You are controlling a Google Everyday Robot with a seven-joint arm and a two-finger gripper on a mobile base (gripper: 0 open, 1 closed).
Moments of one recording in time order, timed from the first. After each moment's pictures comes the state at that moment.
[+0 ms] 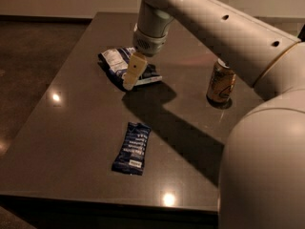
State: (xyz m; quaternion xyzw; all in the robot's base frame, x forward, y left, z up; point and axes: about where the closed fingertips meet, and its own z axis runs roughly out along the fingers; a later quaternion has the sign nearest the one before) arm 0.664 0.022 0.858 -0.54 0.82 0.05 0.15
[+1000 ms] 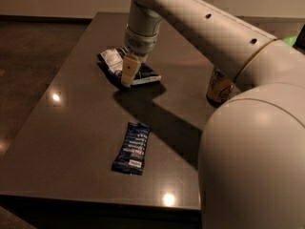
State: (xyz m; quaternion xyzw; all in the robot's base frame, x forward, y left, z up) arm 0.667 0.043 0.850 -0.56 0.81 0.06 0.12
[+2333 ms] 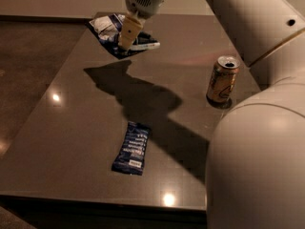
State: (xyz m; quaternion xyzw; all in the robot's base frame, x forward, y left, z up) arm 0.644 0.052 0.971 -0.63 0.74 0.11 0.21
